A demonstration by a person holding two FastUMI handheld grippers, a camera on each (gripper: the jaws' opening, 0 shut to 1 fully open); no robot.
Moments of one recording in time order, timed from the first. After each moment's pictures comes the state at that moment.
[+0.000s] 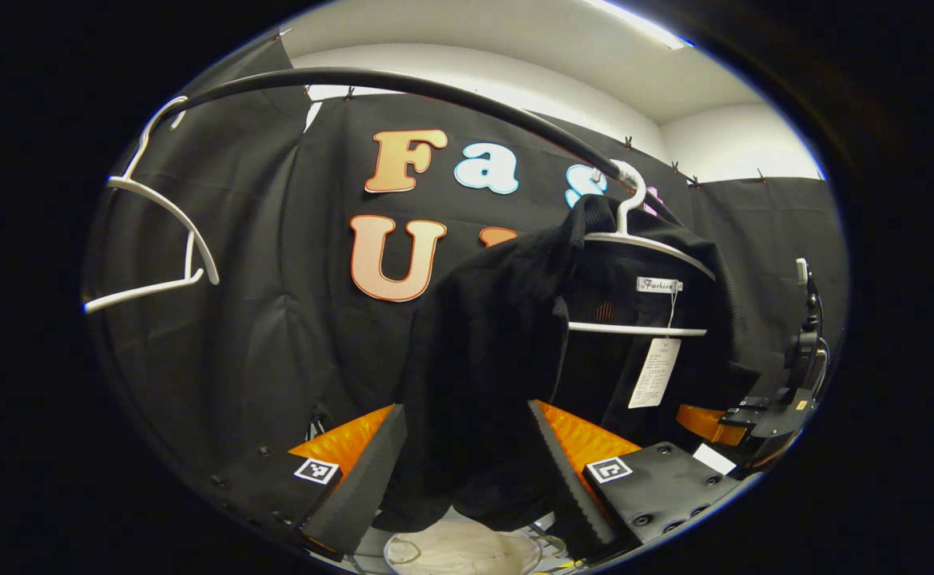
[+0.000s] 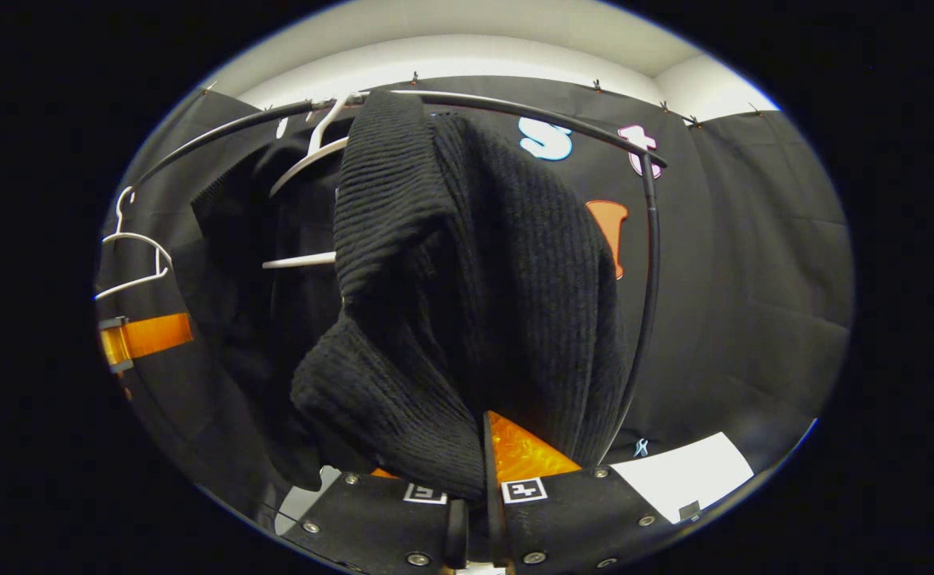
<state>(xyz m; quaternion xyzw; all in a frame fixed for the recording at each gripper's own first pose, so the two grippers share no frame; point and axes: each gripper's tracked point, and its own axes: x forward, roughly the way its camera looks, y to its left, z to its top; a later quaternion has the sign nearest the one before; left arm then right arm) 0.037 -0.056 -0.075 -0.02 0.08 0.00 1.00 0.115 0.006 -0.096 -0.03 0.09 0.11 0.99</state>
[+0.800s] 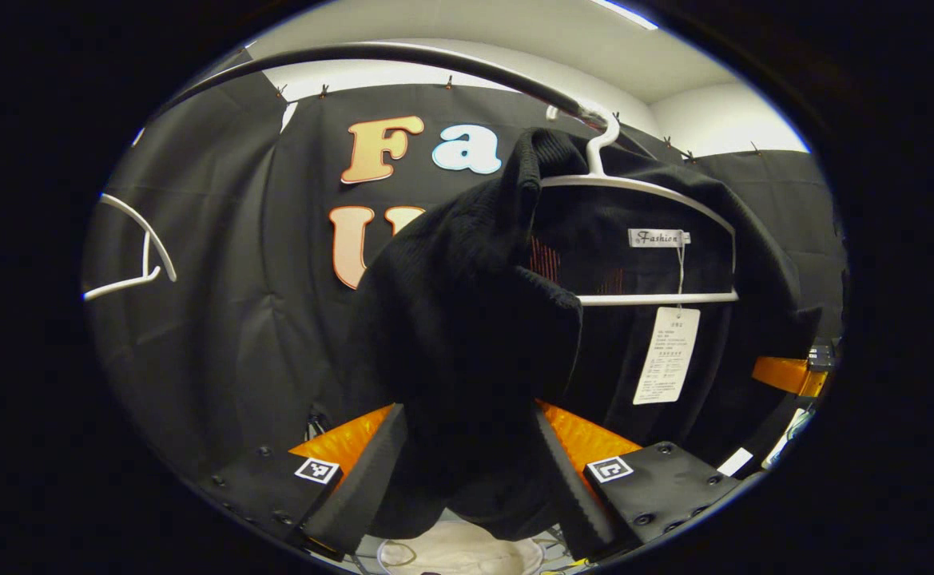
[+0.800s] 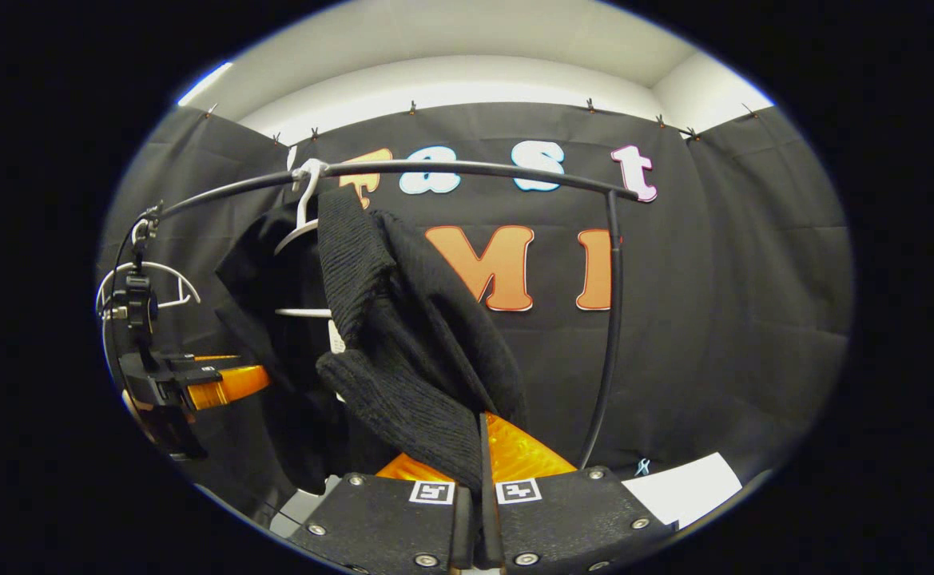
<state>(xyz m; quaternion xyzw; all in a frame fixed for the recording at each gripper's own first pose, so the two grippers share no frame) 0.079 -0.103 -0.106 0.01 0.10 -0.01 1.00 0.094 -0.062 -0.042 -0.02 0.04 0.13 0.99</state>
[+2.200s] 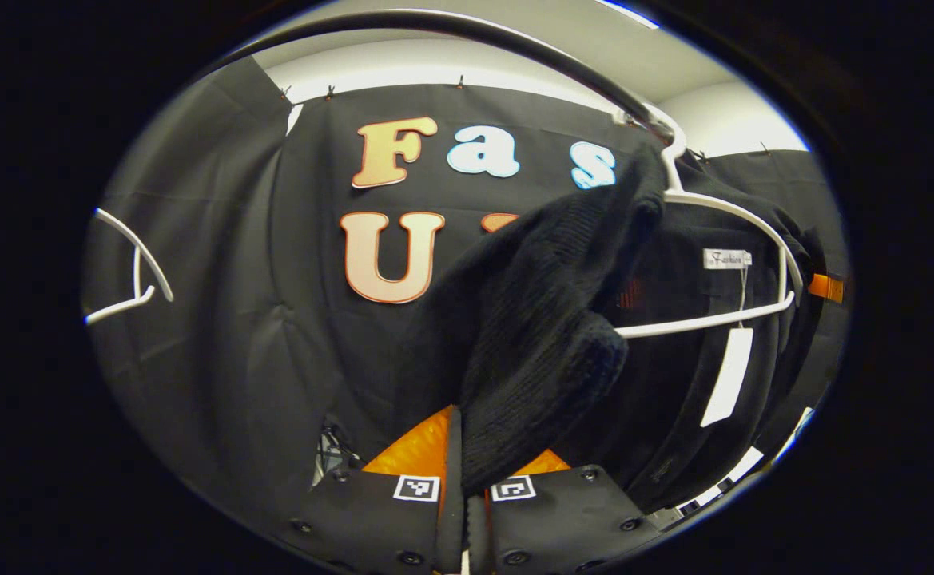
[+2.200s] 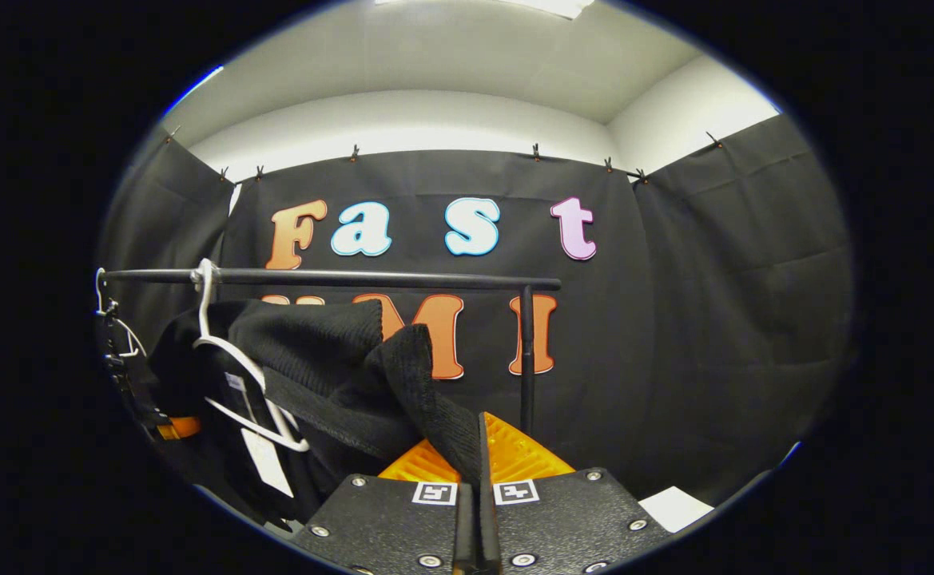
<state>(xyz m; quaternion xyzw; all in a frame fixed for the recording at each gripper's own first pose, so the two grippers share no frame) 0.118 -0.032 -0.083 0.04 0.08 0.04 1.00 0.160 -0.147 0.077 -0.03 -0.05 0.01 1.00</state>
